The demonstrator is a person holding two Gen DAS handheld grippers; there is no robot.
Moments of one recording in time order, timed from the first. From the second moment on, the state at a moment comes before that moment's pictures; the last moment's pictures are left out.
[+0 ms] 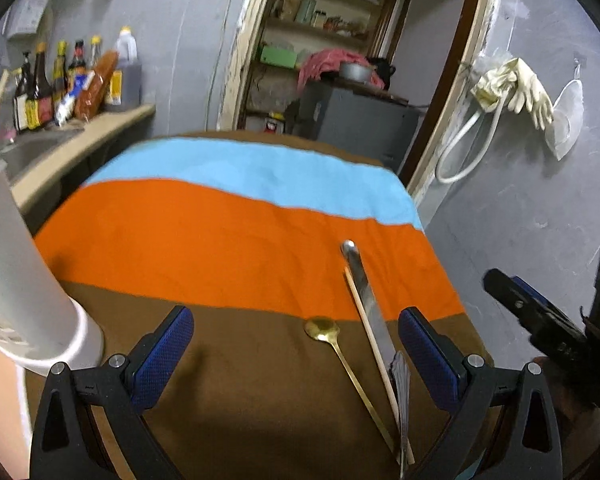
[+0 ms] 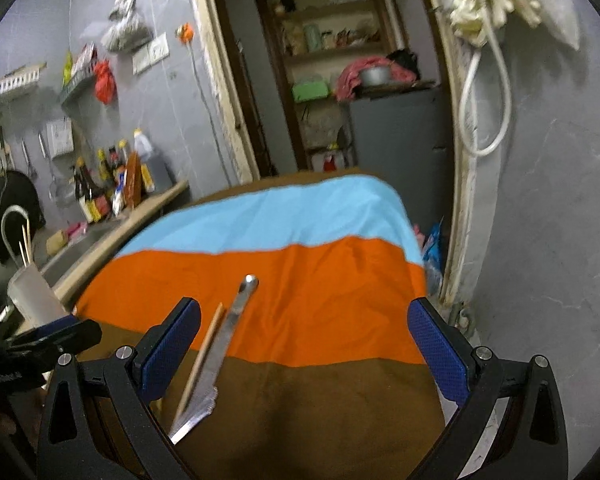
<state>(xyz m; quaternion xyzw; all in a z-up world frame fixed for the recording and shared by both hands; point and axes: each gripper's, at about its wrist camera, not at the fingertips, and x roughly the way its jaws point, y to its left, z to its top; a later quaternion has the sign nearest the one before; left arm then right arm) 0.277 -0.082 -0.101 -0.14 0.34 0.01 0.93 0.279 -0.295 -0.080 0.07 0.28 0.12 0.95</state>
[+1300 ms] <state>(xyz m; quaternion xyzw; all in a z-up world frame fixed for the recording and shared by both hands) 0.321 -0.095 -0.150 -0.21 0.44 -0.05 0.87 0.383 -0.228 -0.147 0.06 0.42 0.28 0.86</state>
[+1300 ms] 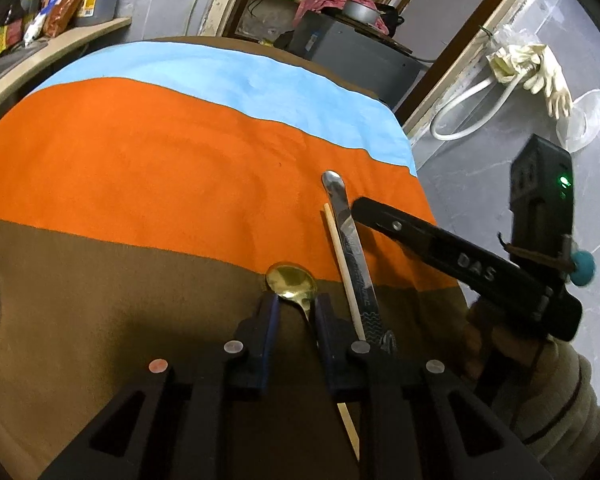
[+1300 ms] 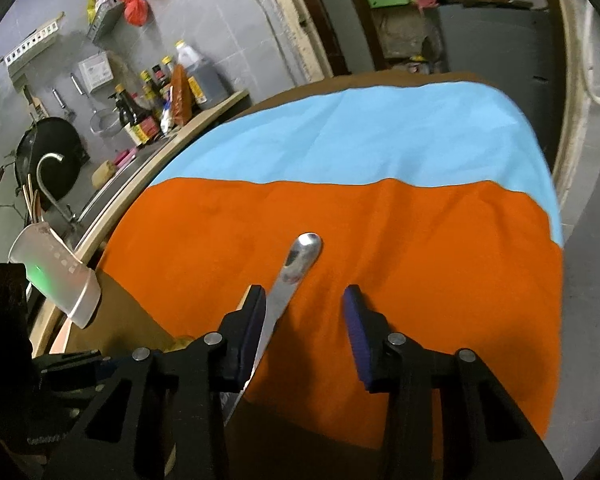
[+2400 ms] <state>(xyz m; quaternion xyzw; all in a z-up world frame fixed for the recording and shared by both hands) 0.303 -0.053 -0.137 -0.21 0.43 0.02 0.88 0.405 -0.176 -0.143 0.02 0.47 0.33 0.82</state>
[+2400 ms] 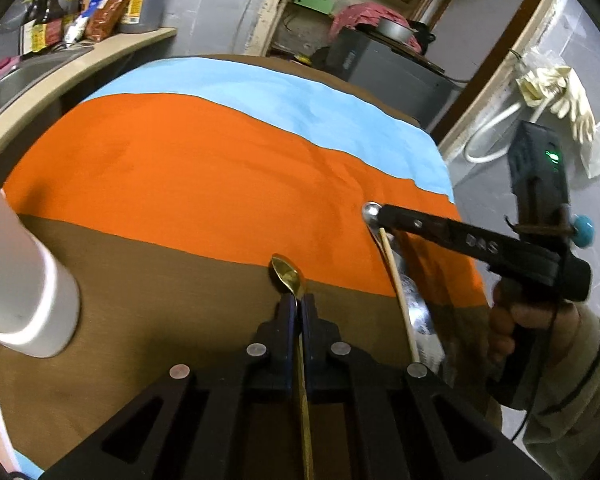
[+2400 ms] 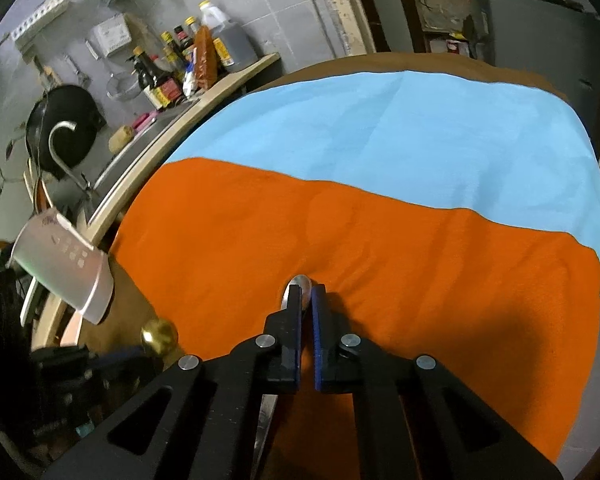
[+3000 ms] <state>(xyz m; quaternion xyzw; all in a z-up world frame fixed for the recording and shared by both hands) 0.309 -0.044 -0.144 -0.23 0.44 0.01 0.87 0.358 -0.168 -0.145 -0.07 0.50 0.34 0.79</state>
